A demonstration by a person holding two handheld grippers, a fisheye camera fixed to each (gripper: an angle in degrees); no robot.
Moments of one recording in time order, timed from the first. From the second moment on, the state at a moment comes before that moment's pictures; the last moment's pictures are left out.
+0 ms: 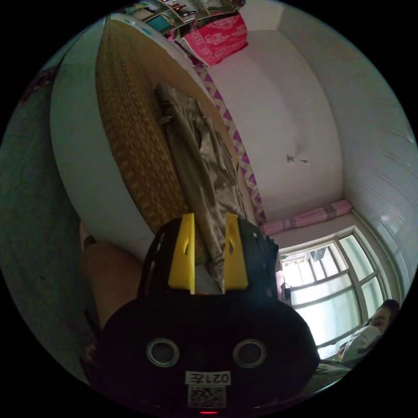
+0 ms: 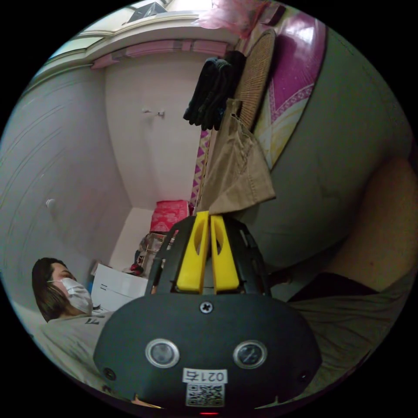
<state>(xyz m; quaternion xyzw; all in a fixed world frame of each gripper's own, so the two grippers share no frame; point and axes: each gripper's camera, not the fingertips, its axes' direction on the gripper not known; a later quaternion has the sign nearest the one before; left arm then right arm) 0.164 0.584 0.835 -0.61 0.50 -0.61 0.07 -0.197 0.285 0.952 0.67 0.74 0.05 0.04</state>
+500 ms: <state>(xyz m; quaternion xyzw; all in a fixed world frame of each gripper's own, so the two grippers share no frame) 0.248 0.545 0.886 -0.55 0.54 -0.63 0.05 -0.228 0.257 0.906 0.64 0.76 0.04 0.09</state>
